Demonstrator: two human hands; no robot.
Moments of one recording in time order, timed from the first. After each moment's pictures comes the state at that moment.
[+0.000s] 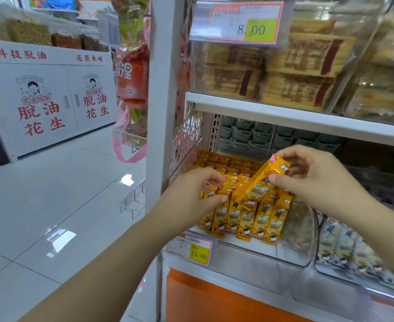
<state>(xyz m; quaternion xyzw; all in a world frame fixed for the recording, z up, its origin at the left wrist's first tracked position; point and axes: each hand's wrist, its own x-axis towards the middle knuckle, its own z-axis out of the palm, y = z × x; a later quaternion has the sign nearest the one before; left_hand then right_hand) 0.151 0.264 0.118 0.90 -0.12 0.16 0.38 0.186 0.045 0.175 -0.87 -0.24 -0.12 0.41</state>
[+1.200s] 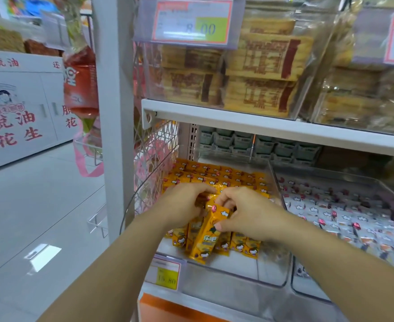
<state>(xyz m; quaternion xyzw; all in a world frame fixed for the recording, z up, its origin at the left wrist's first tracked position) 0.232 0.242 0.094 0.96 -0.13 0.05 0.26 0.212 0.071 0.139 -0.93 -0.24 0.09 0.25</state>
